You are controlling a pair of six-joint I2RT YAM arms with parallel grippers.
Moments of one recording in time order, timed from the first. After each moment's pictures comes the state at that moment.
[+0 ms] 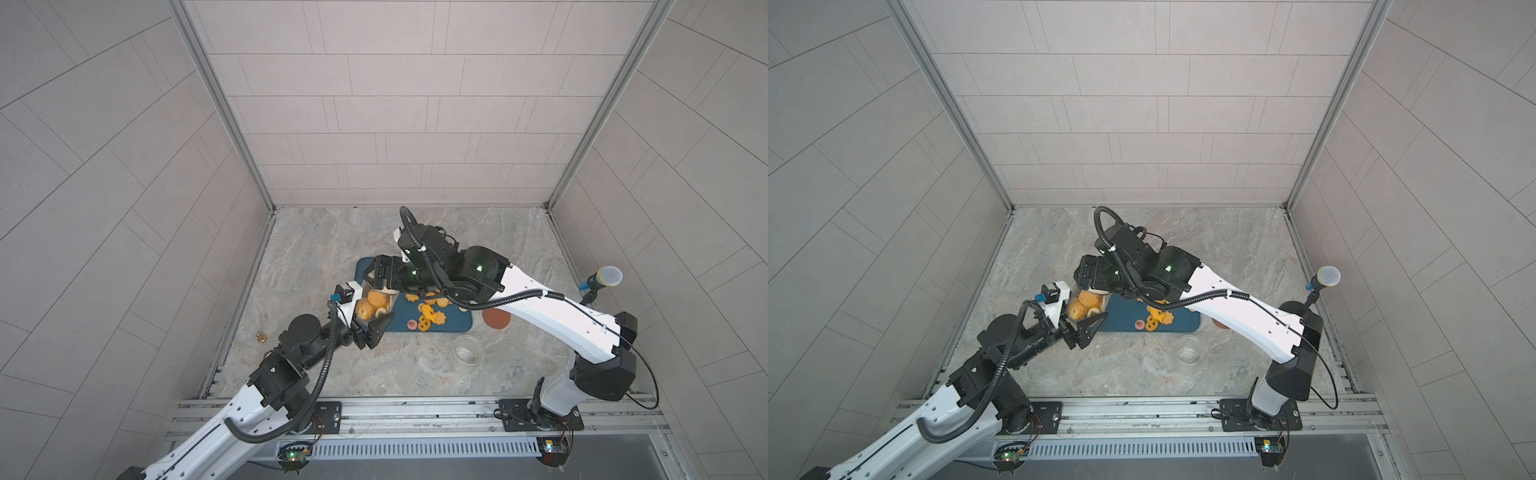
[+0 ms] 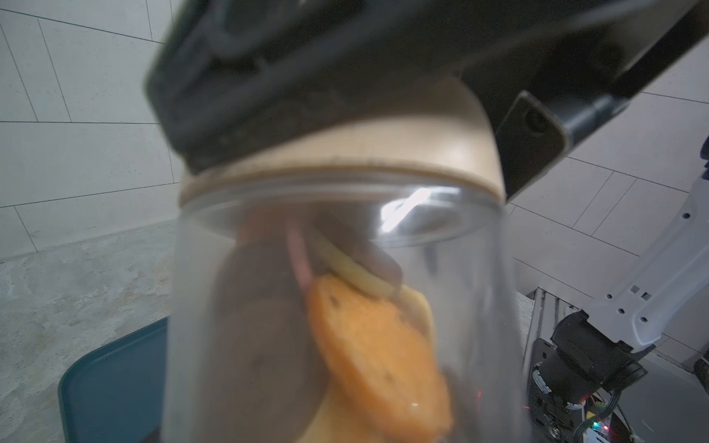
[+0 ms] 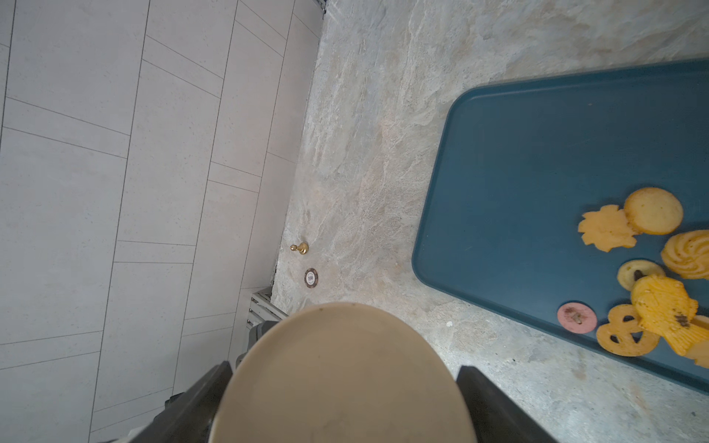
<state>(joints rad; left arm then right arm) -0.73 0.46 0.41 -0.01 0.15 -0.18 1.00 1.61 1.81 -0.87 -0.01 0.99</state>
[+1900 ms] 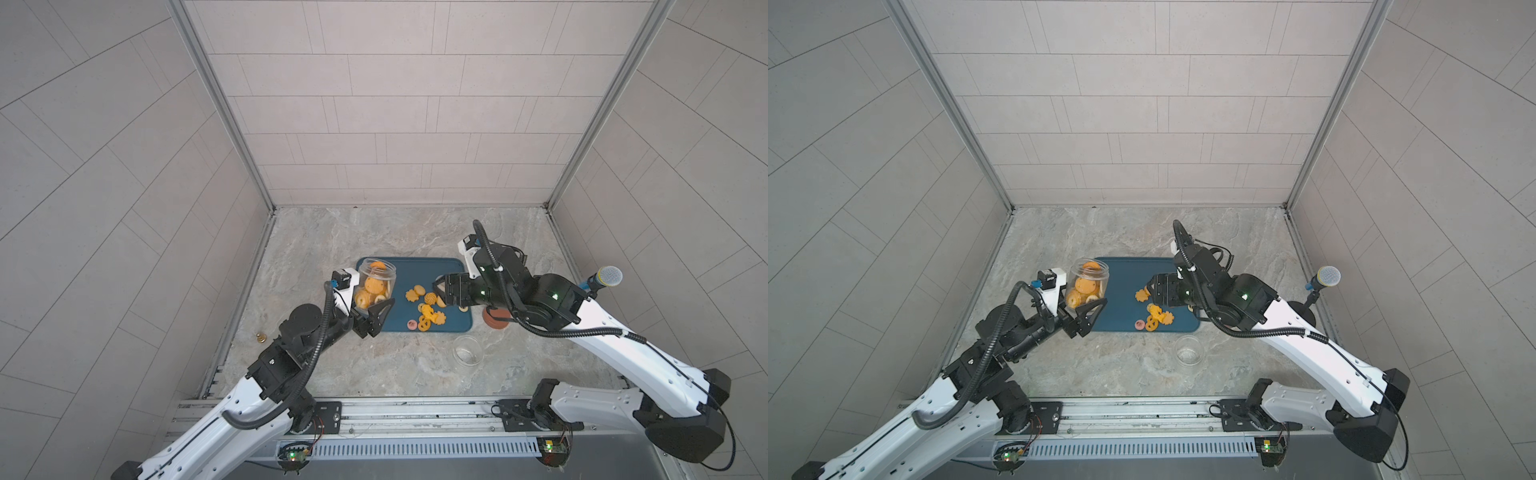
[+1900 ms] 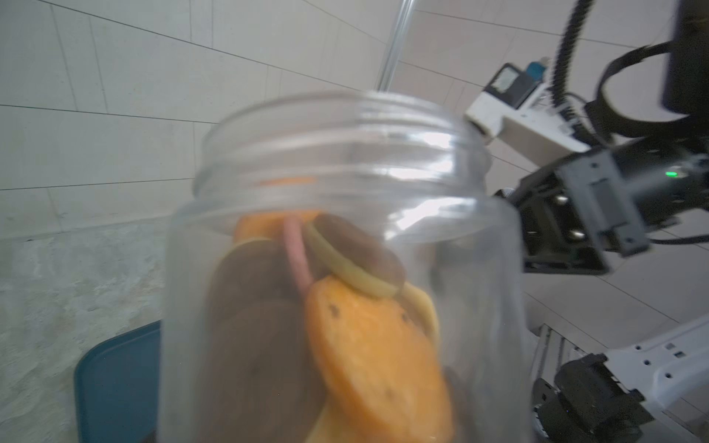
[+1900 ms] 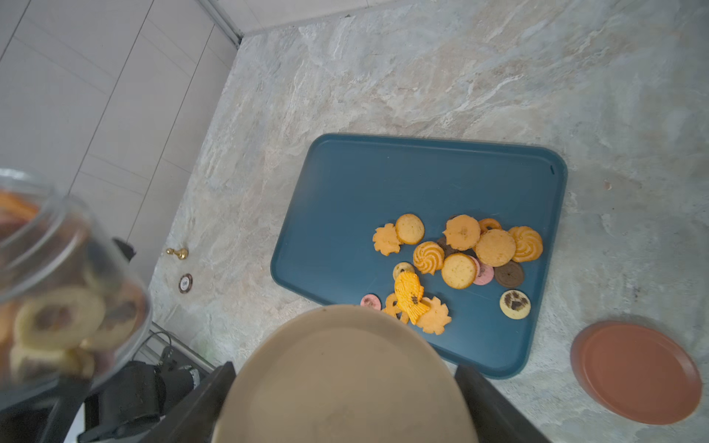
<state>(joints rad) -0.72 0.56 0.53 -0.08 0.04 -0.25 0.85 1.12 1.27 -0.88 0.12 0.65</state>
